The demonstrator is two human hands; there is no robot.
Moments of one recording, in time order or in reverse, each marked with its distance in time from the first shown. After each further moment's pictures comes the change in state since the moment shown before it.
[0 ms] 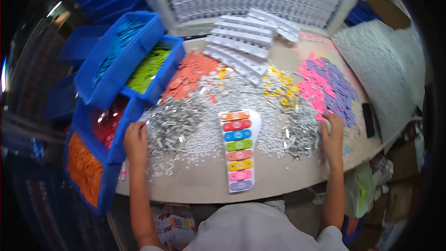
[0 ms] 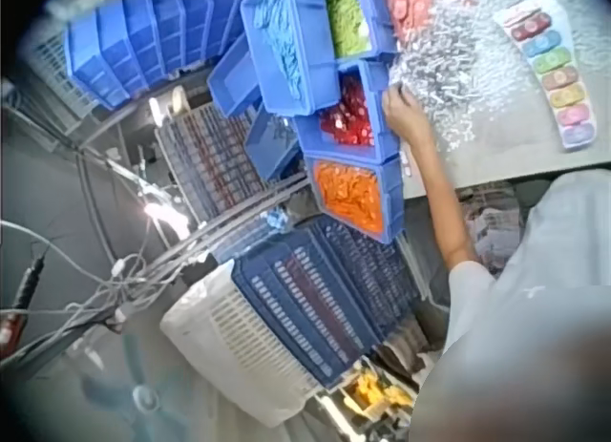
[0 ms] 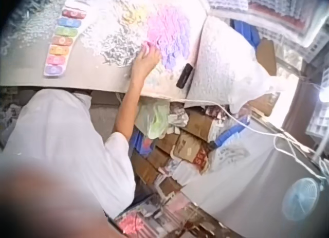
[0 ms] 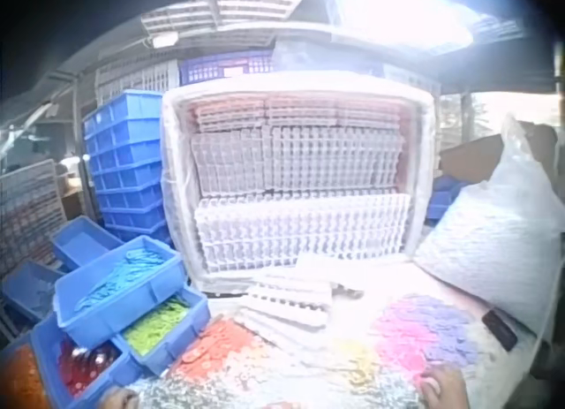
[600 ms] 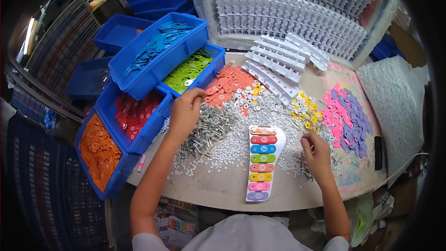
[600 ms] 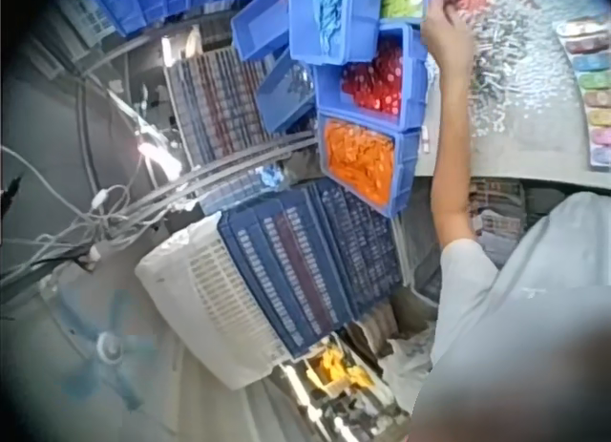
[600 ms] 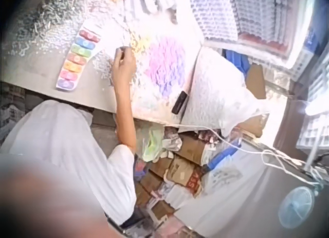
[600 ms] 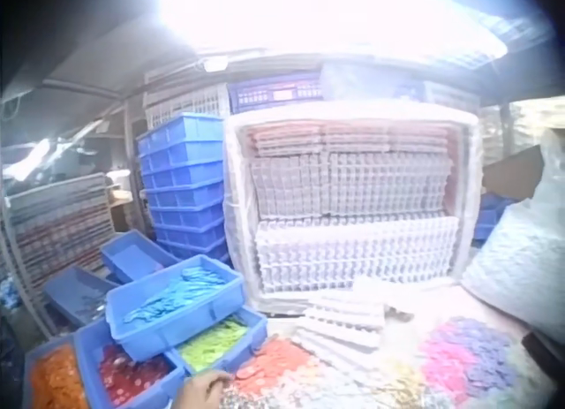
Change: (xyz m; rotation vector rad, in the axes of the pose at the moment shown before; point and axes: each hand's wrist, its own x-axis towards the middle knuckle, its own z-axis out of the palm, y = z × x) left_hand 0.074 0.072 0.006 -0.465 -0.040 0.044; right_hand 0.022 -0.127 0.037 0.426 -0.367 0.001
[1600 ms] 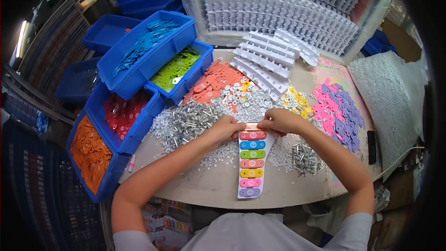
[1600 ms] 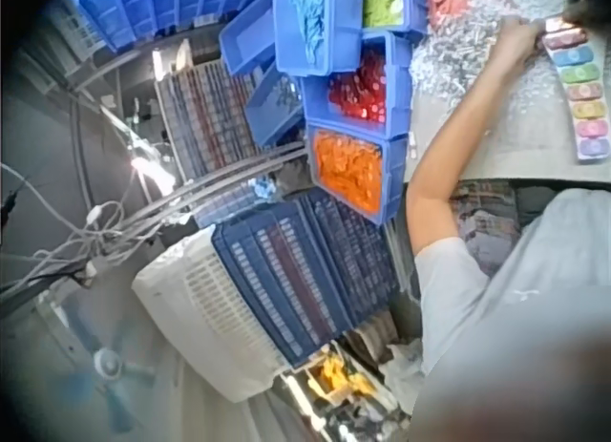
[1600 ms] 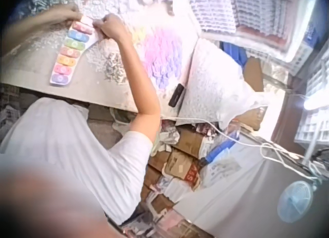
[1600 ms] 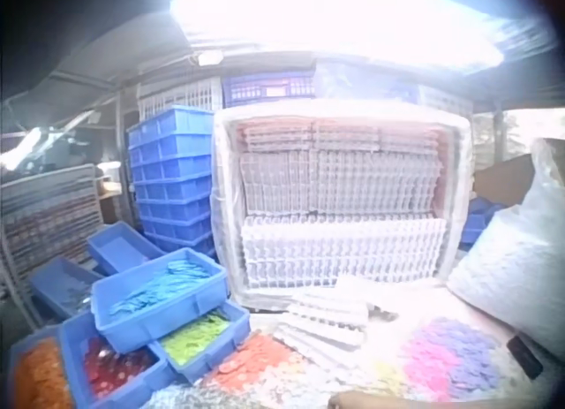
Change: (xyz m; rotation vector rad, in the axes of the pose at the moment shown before) left_hand -0.031 0.030 0.112 -0.557 -0.821 -0.743; right_hand 0.121 -0.019 0.037 -0.144 -0.808 0.111
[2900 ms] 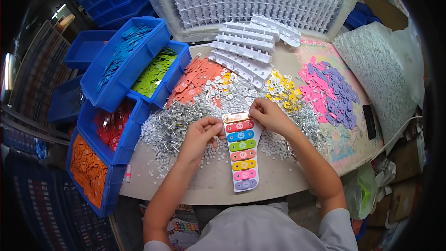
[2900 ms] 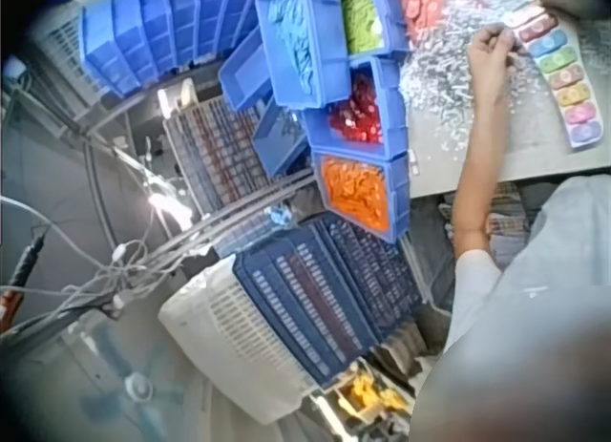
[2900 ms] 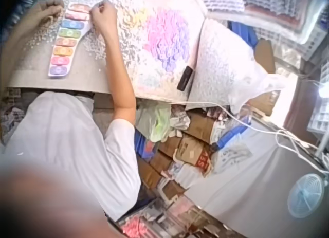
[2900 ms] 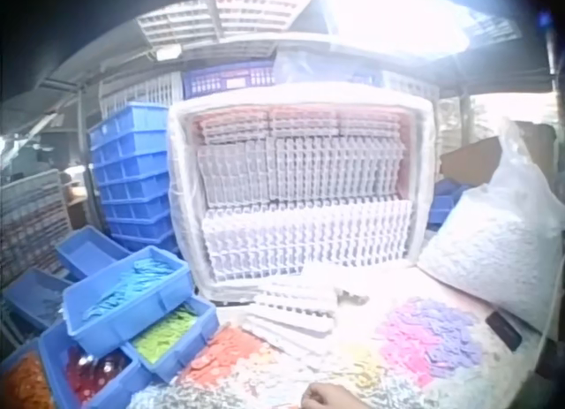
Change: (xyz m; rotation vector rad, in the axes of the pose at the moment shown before) left_hand -0.060 -0.007 0.010 -0.332 0.130 0.282; right_hand -0.011 0.023 0.048 0.536 0.368 -0.148
